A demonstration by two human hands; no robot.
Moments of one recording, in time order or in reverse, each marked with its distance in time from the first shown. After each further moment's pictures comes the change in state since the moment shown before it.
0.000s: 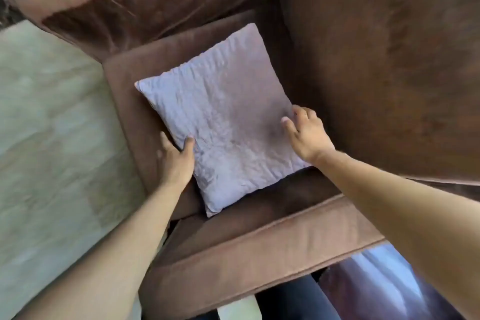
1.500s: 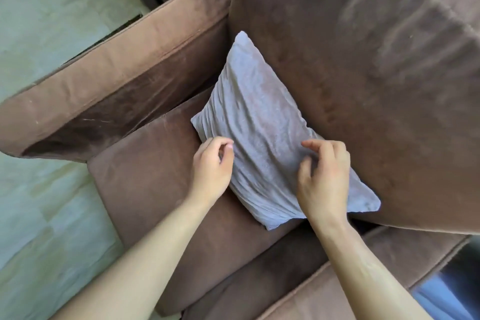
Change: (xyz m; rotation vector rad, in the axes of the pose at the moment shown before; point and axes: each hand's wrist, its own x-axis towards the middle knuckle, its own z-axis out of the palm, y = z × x) left_hand -0.032 0.209 0.052 0.106 -0.177 0.897; right_hand -0.030 -0.028 -0.092 0.324 0.845 0.032
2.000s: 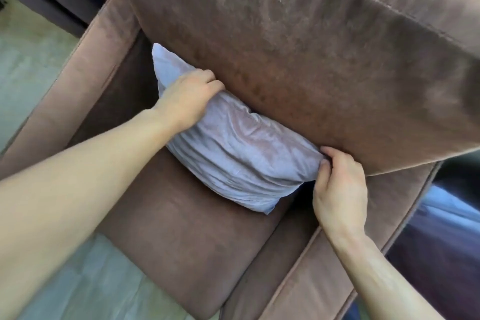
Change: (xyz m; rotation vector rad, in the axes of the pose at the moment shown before) left_hand 0.136 0.118 0.024 0.994 -0.560 0.893; right_hand -0.048 0.073 -0.053 -0.108 0.105 0.385
